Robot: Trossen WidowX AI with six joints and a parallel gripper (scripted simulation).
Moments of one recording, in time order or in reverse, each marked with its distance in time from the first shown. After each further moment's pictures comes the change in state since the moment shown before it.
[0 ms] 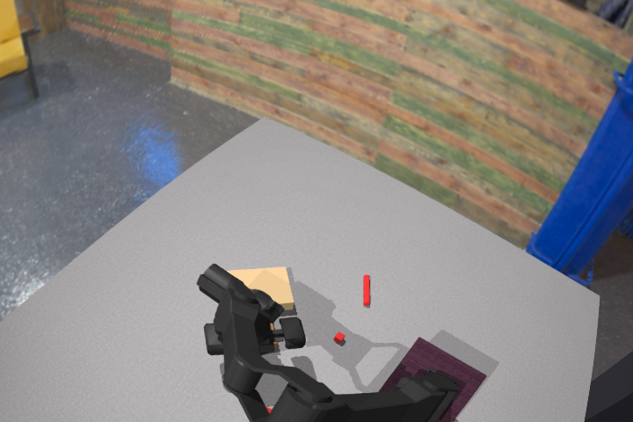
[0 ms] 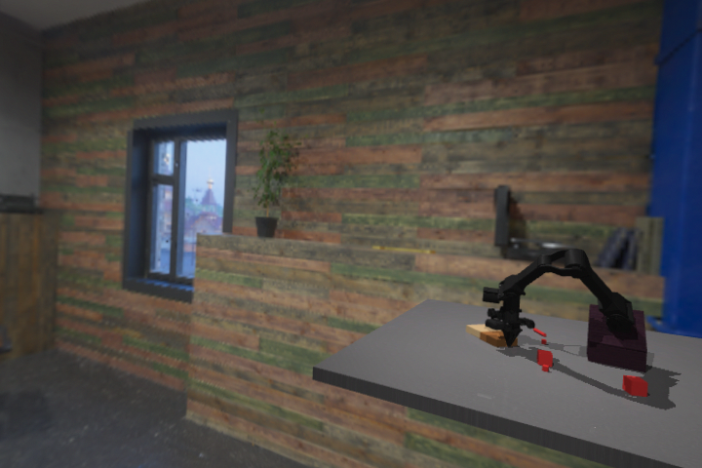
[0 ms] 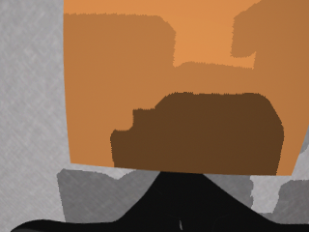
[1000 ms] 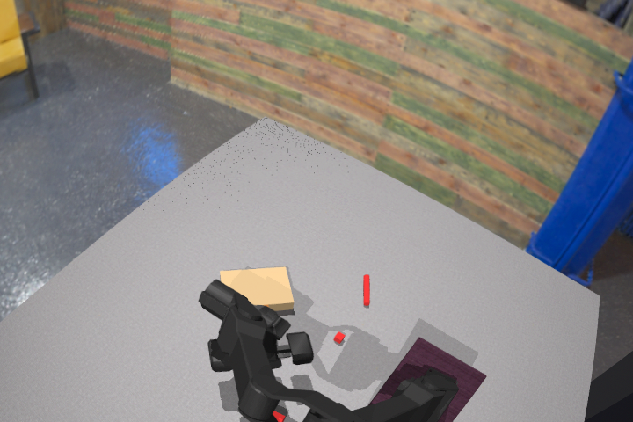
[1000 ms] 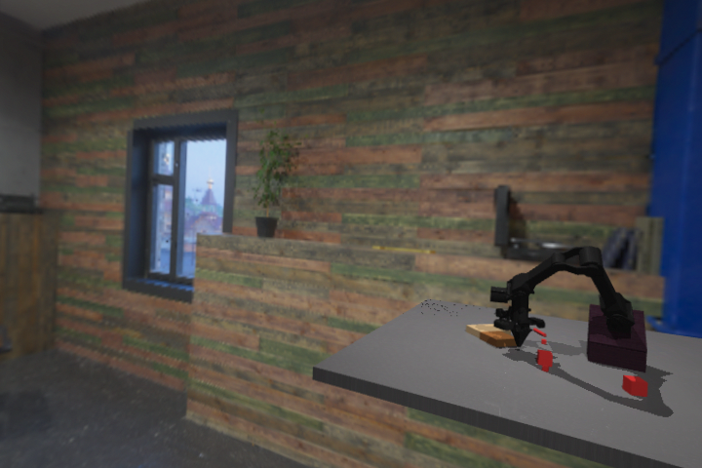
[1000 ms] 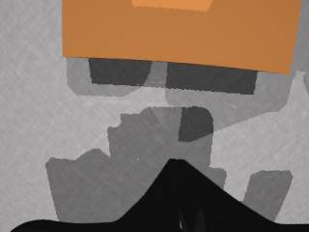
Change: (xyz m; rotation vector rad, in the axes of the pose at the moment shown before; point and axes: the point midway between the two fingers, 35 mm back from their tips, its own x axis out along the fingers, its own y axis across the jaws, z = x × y) arm -0.012 -0.004 -0.043 0.007 0.017 -0.020
